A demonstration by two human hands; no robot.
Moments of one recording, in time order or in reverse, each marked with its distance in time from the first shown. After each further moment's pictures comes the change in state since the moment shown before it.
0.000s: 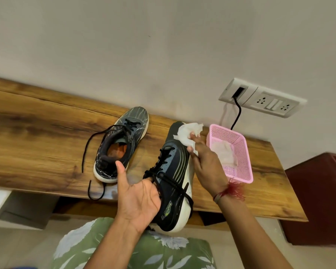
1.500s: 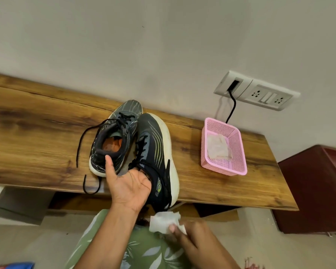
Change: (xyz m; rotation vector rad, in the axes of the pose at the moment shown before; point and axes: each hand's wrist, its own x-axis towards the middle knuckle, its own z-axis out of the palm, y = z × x) left_hand 0.023 0.005 -0.019 -0.279 0.147 0.183; right_hand -0.144 -0.043 0.002 0.178 -0.418 0.248
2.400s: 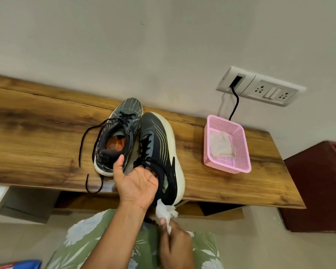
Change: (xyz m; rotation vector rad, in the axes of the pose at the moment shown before) left_hand 0.001 -0.012 0.005 -0.023 -0.067 0.036; right_hand 0.011 -0.001 0.088 0.126 0.516 0.123
